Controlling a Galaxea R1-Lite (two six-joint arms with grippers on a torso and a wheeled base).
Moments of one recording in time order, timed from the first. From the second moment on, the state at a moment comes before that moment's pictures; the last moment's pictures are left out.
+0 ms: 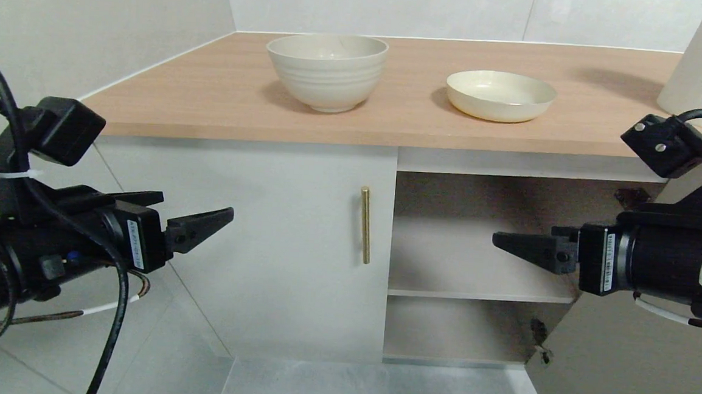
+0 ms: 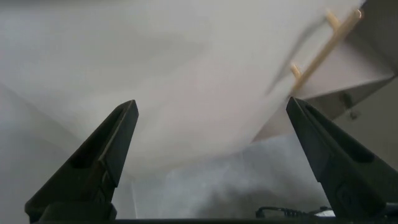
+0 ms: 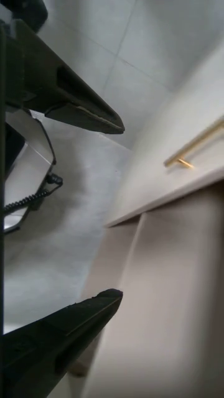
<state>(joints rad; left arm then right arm) -0.35 1.25 -0.71 -0.32 0.02 -0.04 0.66 1.34 -0.96 -0.03 -0.08 0.22</state>
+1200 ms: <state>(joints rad) -0.49 1.26 -0.73 -0.33 0.02 -0.03 0.66 1.23 -0.89 -0.03 -0.03 0.09</state>
